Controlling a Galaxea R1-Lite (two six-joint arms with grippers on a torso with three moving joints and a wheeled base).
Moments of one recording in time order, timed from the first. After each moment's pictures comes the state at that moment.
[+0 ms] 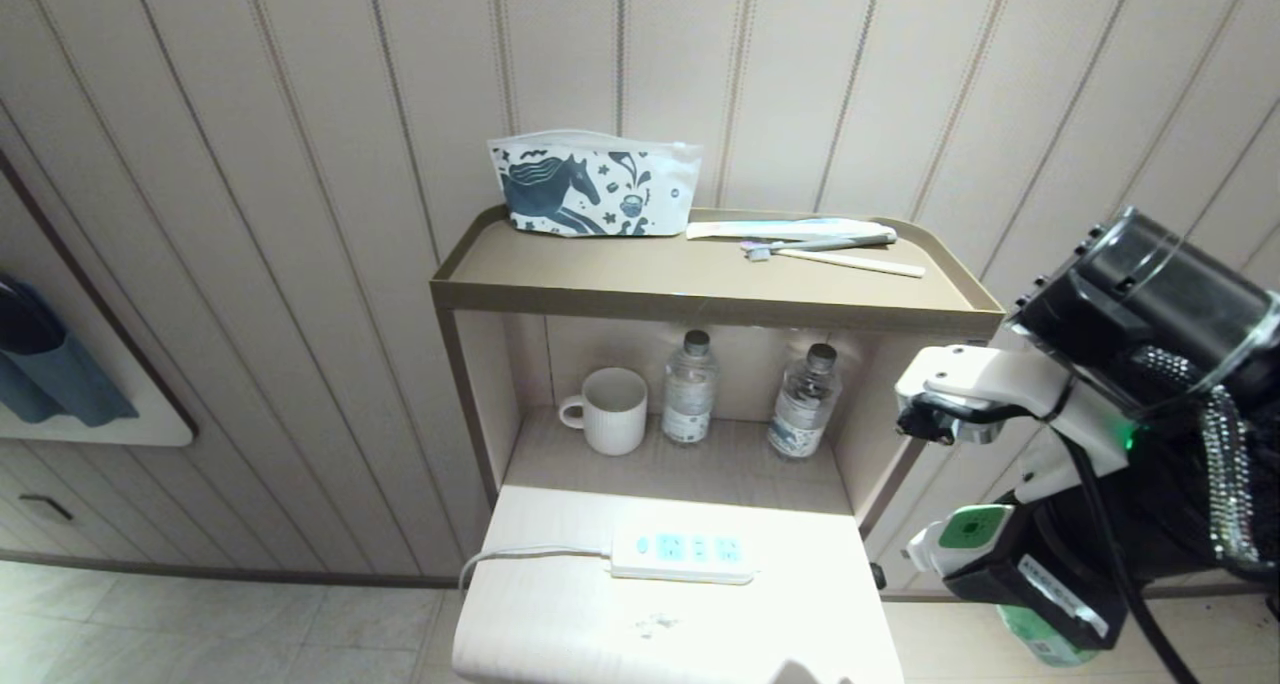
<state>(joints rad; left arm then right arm) 0.00 0.43 -0.37 0.13 -0.05 0.03 0.68 1.49 -1.35 0.95 -0.21 -0.11</state>
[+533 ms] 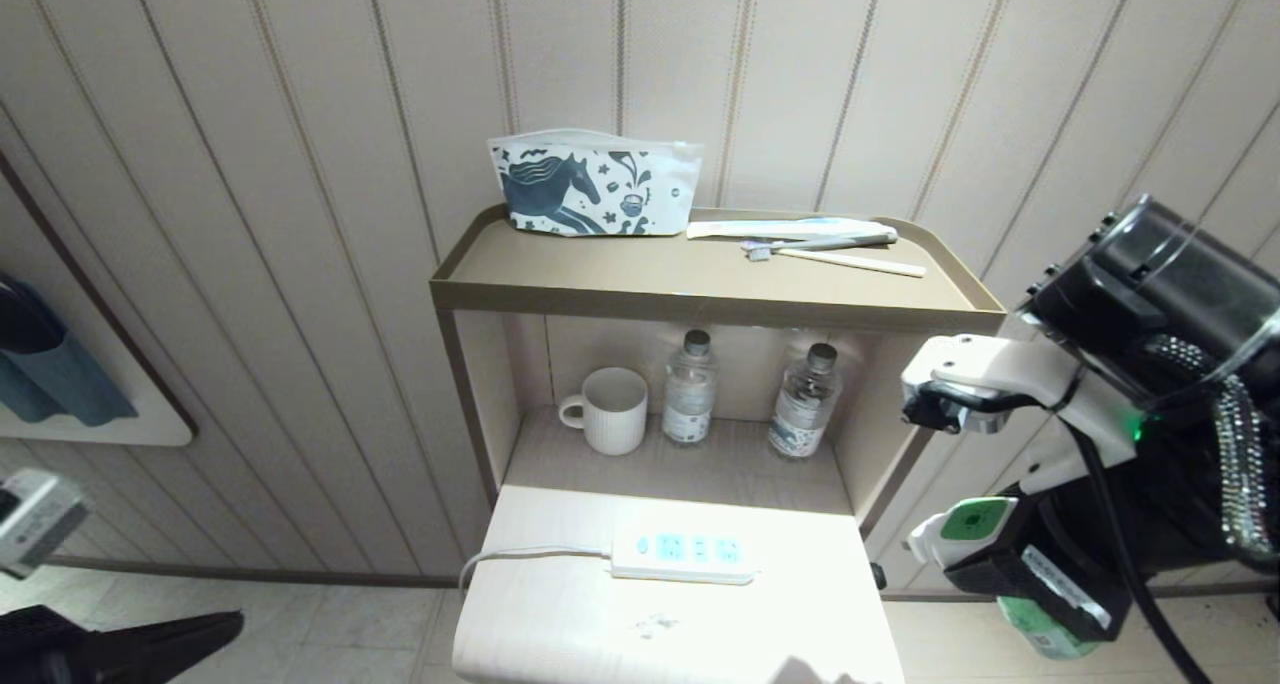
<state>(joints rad) -0.13 0.98 -0.43 0.12 -0.30 -0.02 0.68 1.48 -1.36 0.95 -0.22 -0.10</state>
